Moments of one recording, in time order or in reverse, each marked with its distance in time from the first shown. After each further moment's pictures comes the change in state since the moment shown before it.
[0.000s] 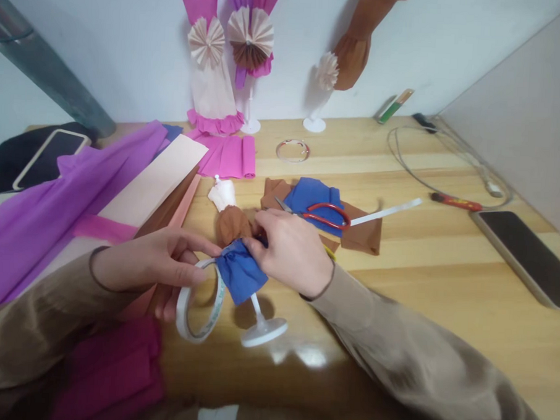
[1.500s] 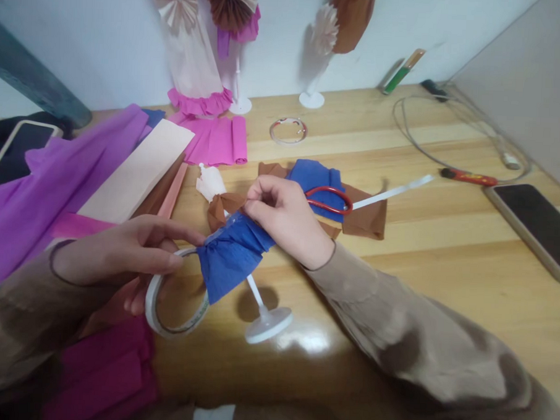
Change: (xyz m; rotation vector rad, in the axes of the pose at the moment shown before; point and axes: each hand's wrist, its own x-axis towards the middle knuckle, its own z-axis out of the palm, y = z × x) left_hand -0.004 0.000 -0.010 0.028 0.097 -0.047; right_hand 0.017 0.015 0.009 0.874 0.148 0.172
